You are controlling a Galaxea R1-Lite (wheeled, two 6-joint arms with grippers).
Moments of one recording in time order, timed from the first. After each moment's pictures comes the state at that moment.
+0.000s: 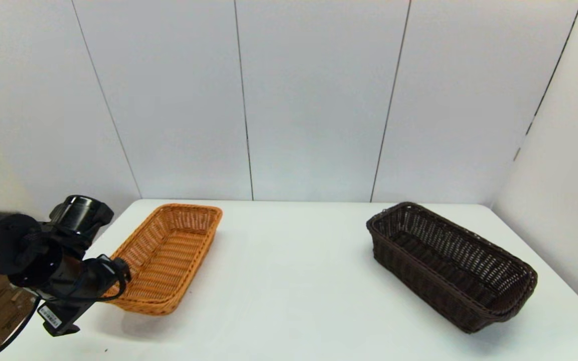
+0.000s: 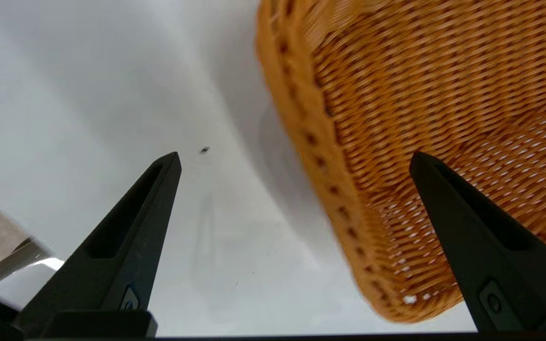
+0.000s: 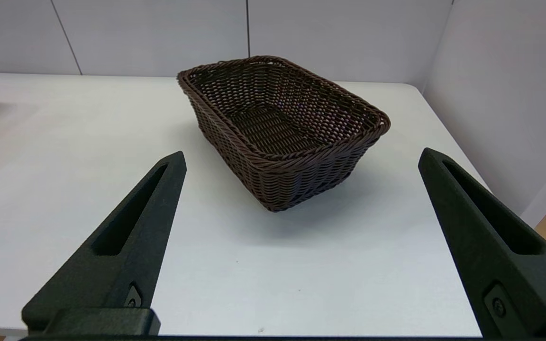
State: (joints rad) left arm -0.03 1.78 -0.77 0.20 0.17 -1.06; right arm 0.00 0.00 0.00 0.01 0.01 -0.01
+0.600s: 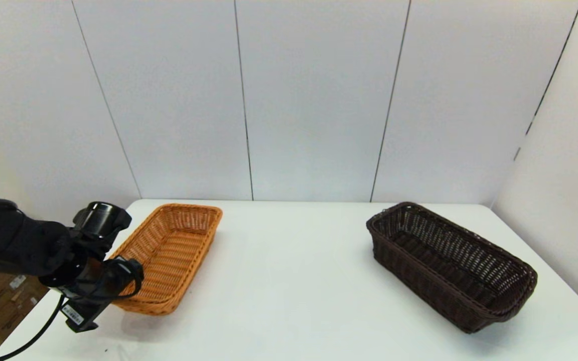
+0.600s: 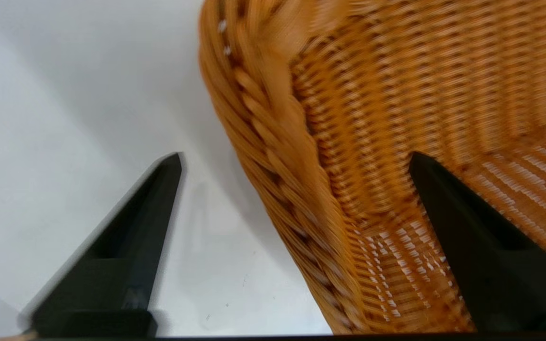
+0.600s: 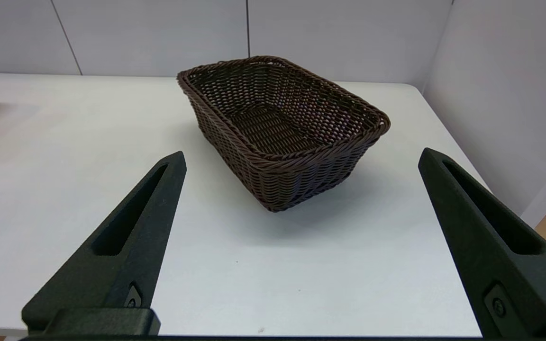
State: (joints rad) left arm -0.05 1.90 -0.76 0.10 0.17 -1.11; right arm 0.00 0.00 0.00 0.01 0.01 -0.01
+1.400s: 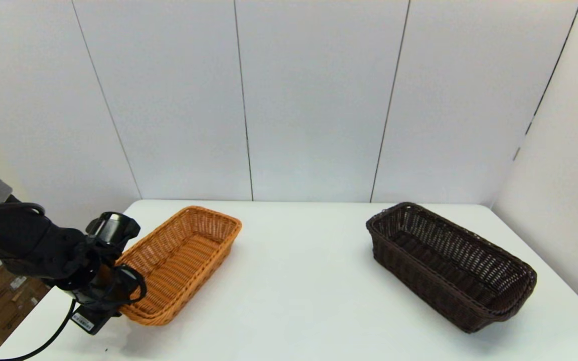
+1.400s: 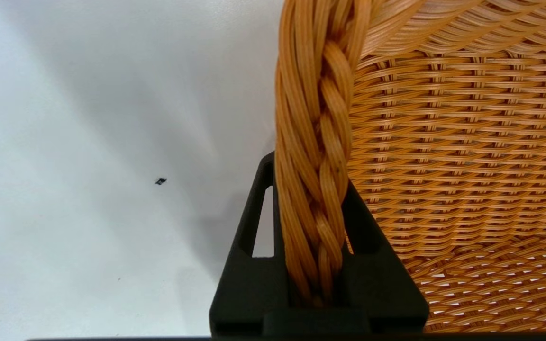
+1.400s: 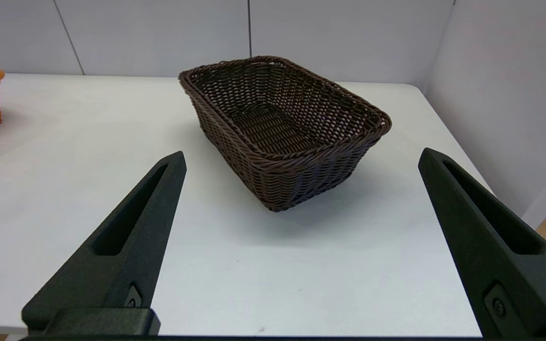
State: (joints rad) left arm -0.04 2.00 -0.77 0.06 0.17 -1.17; right arm 0.00 0.00 0.00 0.01 0.01 -0.01
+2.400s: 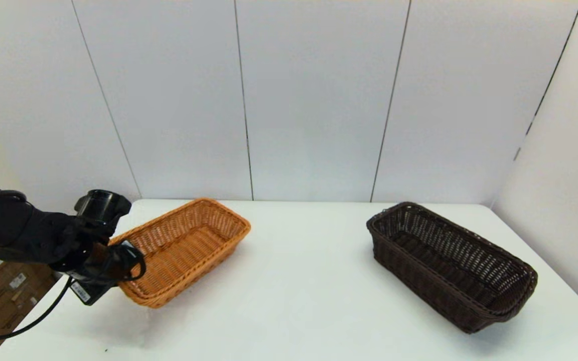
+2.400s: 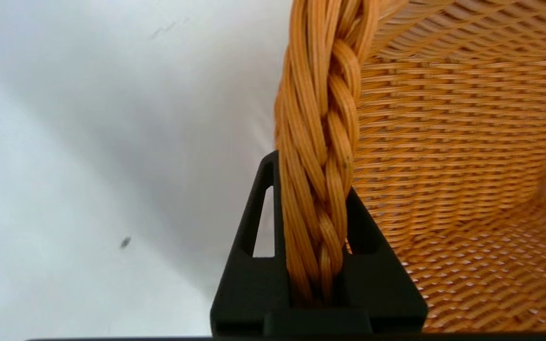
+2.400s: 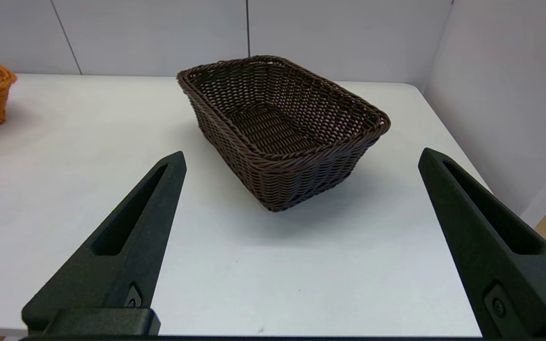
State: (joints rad) left arm -0.02 1.93 -0.84 -0.01 0.15 -0.93; right arm 0.00 0.00 0.00 0.01 0.01 -0.01
